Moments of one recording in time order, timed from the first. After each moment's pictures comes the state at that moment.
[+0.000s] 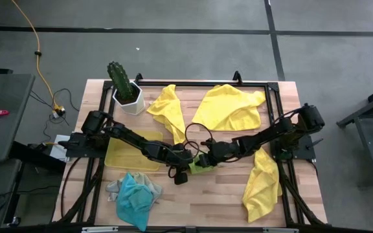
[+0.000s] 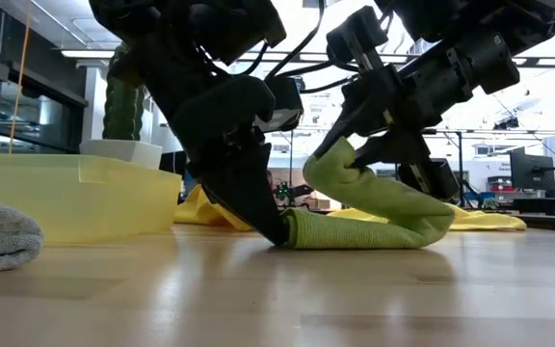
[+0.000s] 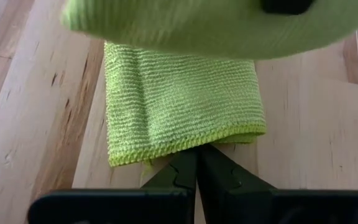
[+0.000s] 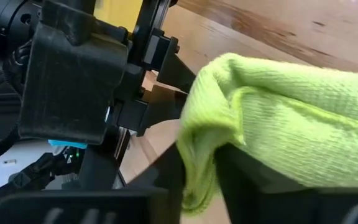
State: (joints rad) left arm -0.11 1.97 1.06 -0.03 -0.07 -0.39; right arm 0.23 1.68 0.72 0.37 -0.01 1.39
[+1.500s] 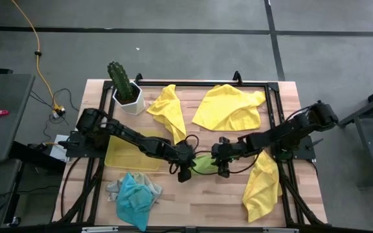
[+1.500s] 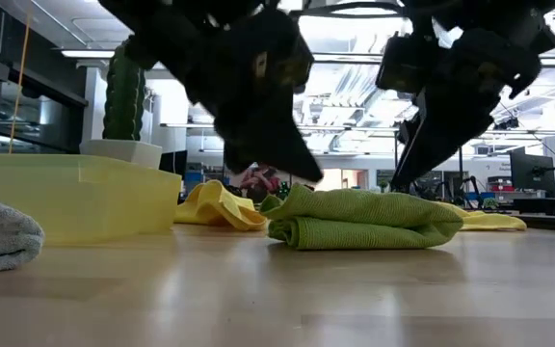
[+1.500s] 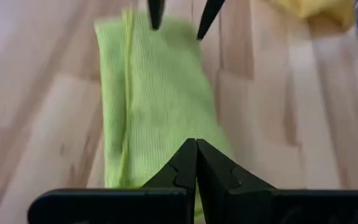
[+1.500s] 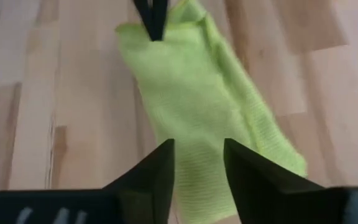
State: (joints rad) left arm -0.10 1.89 1.06 0.07 -0.04 -0.41; right arm 0.26 1.51 0.72 -0.11 0.04 0.39
